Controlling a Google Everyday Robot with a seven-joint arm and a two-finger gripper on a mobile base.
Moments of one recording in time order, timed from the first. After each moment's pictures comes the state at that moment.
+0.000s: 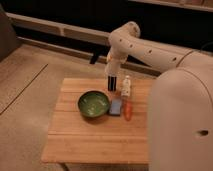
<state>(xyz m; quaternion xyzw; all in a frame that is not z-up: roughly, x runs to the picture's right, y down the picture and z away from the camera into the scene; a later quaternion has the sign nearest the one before) 0.070 -0.164 0.823 -0.08 0.04 0.73 0.68</state>
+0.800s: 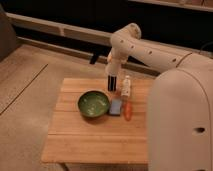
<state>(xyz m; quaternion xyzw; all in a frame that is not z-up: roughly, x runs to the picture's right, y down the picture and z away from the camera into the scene) 0.075 -0.166 0.837 -0.08 0.04 0.74 0.67</state>
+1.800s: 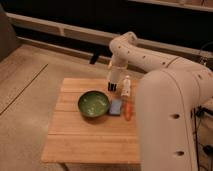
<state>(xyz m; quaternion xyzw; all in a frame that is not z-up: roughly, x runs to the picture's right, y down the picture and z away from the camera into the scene) 0.082 -0.121 0.895 -0.11 0.10 0.73 0.66</state>
